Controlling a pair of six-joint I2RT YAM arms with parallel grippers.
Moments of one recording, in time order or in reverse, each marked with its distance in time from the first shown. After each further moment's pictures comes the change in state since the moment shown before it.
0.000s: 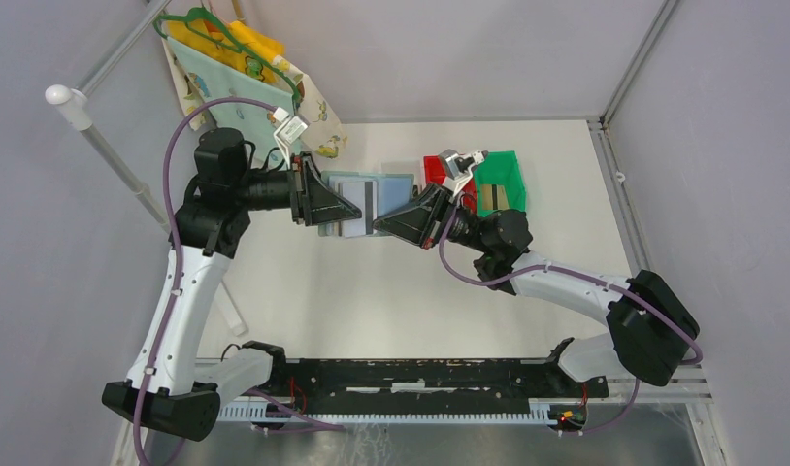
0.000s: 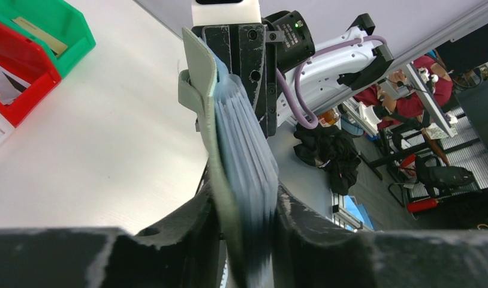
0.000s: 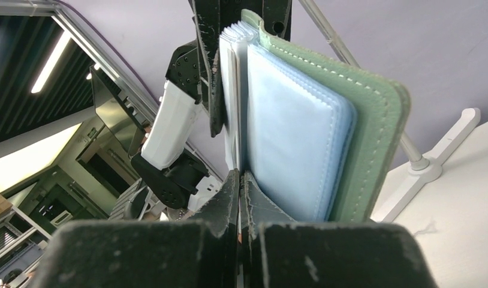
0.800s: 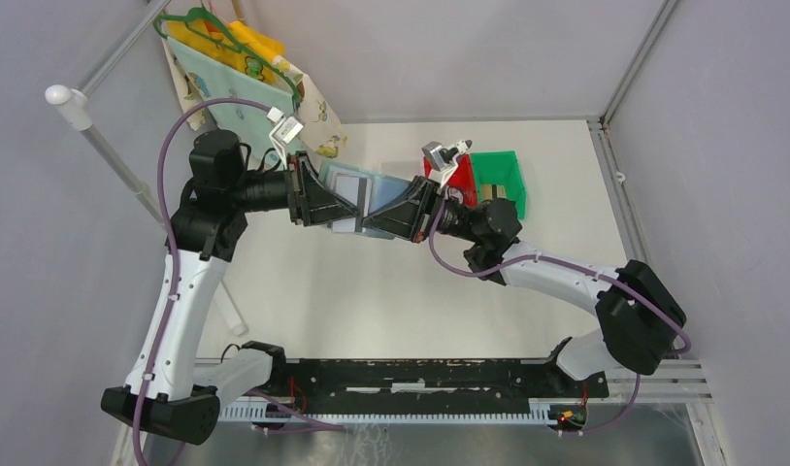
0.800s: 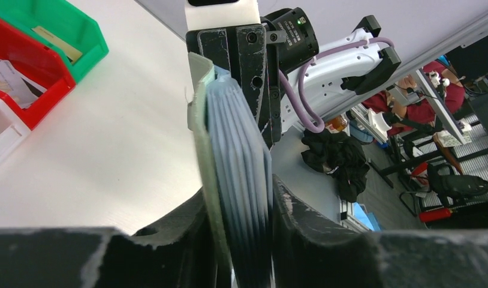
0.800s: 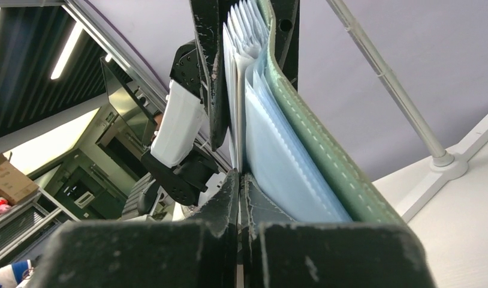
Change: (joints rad) left arm 0.002 -0.019 -0.003 0.007 -0.029 0.000; right arm 0.009 0.075 0.105 -0.022 -0.071 0.049
